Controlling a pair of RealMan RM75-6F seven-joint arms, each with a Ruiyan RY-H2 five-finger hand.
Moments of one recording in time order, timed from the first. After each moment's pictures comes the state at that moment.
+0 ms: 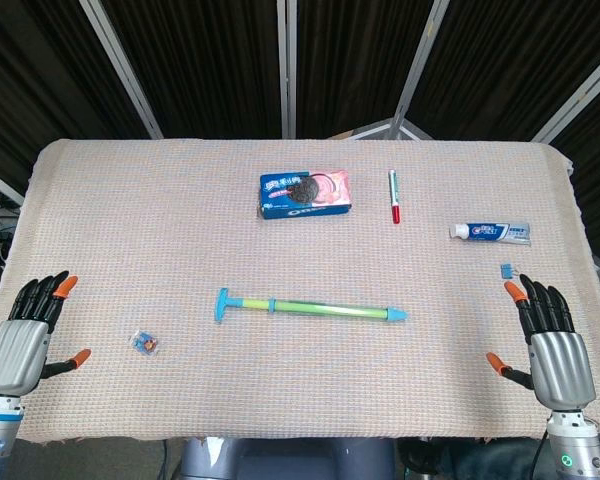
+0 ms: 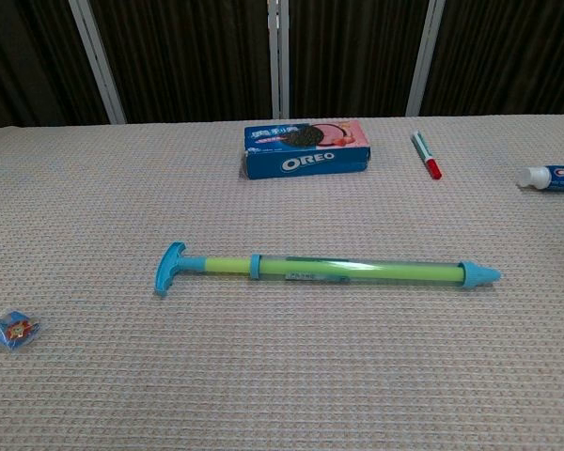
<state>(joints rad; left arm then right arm) -0.11 -1.14 -0.02 -1.78 1.55 1.49 0.14 0.06 -1.19 0.08 -1.74 -1.60 1.59 -0.13</state>
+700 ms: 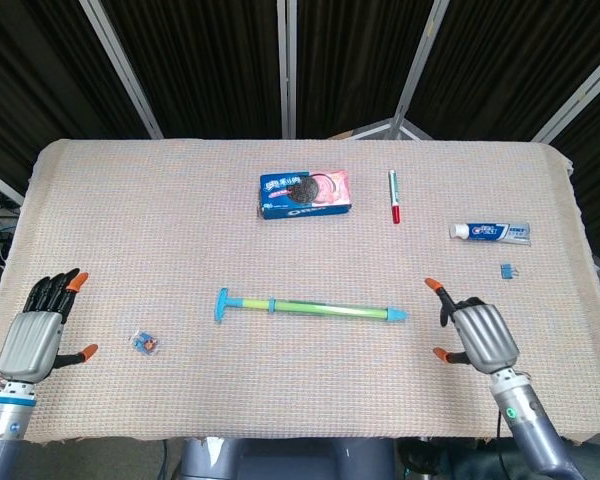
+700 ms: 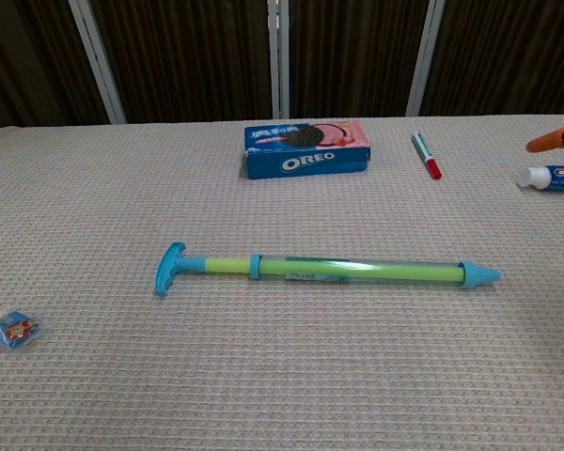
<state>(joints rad) -0.16 -1.19 -0.05 -1.76 1.42 1.37 0.20 0.31 -1.21 0.13 -1.75 -1.45 1.12 -0.19</state>
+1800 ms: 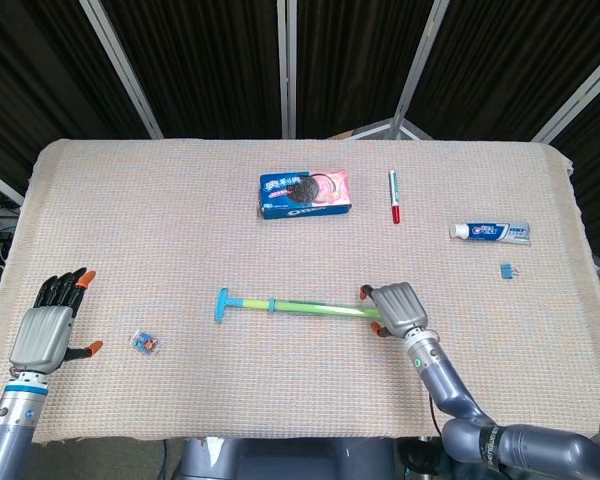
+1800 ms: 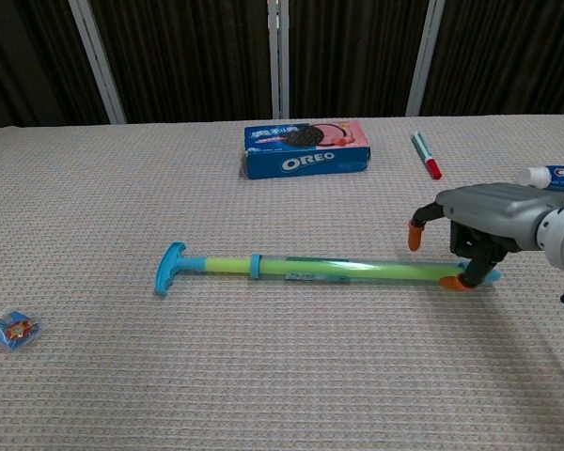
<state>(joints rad) -0.20 -1.23 -0.06 -1.72 1.34 1.32 0.26 0.66 -1.53 0.13 -1.58 -0.96 0.98 -0.56</state>
